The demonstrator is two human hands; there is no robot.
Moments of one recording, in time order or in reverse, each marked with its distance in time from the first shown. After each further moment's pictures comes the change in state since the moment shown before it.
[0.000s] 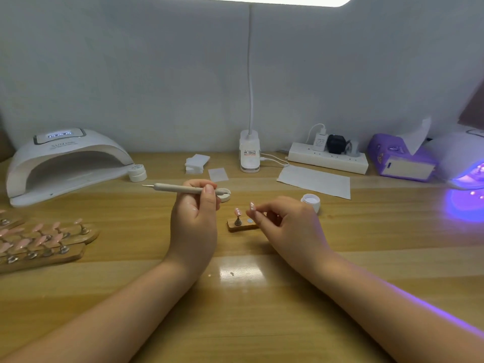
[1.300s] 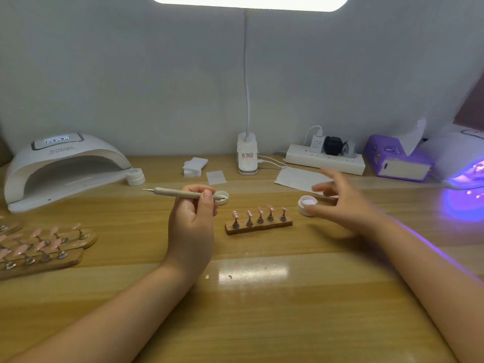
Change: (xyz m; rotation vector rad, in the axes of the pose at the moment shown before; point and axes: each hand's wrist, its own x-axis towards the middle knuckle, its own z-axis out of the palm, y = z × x) left_hand 0.000 -0.002 -0.003 0.010 -0.021 -0.045; right_hand 0.028 0.088 -0.076 0.036 -0.215 0.431
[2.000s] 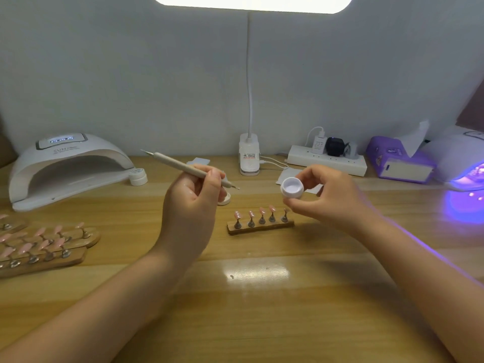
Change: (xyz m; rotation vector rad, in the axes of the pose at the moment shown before) left_hand 0.007 0.042 -0.004 0.000 -0.090 0.078; right_hand -0.010 -0.050 0.014 -0.123 0.144 -0.304
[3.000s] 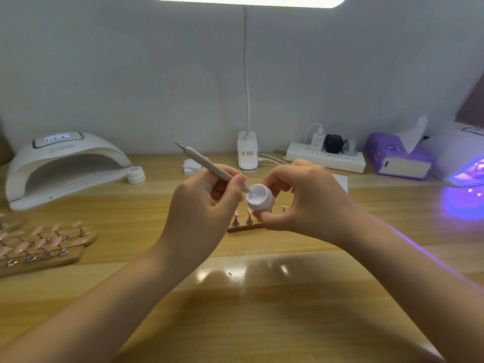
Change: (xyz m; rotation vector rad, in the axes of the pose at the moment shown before) left_hand -0.009 0.021 0.006 0.233 -0.135 0.200; right_hand -0.016 -0.068 0.002 -0.144 -0.101 -0.248
